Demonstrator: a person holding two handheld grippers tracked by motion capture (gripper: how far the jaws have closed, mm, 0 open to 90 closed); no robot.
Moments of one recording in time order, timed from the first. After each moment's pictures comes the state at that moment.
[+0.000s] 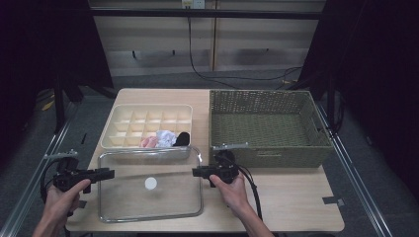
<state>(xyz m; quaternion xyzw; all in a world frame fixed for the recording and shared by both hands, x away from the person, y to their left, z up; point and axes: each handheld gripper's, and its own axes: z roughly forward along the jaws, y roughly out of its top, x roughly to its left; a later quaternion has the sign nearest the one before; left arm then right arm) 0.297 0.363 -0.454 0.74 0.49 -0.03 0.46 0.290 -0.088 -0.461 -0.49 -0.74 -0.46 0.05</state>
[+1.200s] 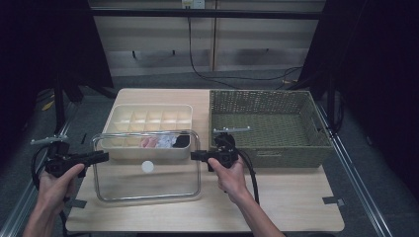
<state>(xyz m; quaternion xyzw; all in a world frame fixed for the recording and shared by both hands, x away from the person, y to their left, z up) 0.314 0.365 -0.411 0.72 0.49 0.01 0.49 0.313 -0.086 -0.420 -0.50 -0.72 -0.48 0.05</state>
